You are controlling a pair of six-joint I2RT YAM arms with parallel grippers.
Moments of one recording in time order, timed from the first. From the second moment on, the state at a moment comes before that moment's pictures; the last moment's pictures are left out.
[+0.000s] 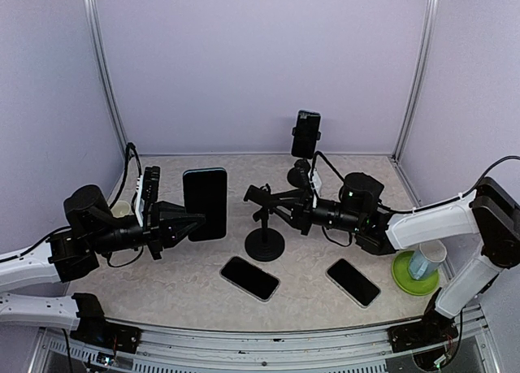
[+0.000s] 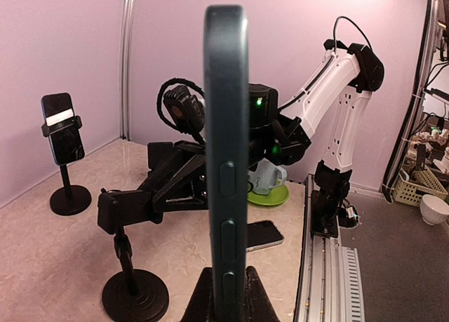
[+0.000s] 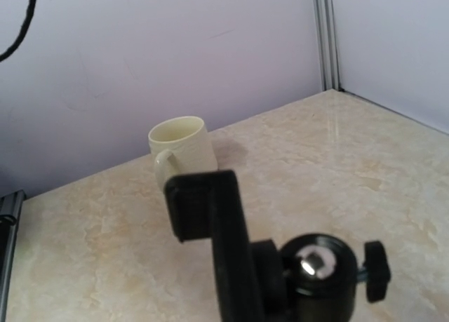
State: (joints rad) left arm -0.89 0.77 0.51 0.30 0.37 -0.12; right arm 0.82 1.56 0.72 0.82 -0.37 0.15
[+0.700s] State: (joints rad) left arm -0.89 0.77 0.51 0.31 0.37 -0.12; right arm 0.82 1.55 1.10 0.04 -0.35 -0.05
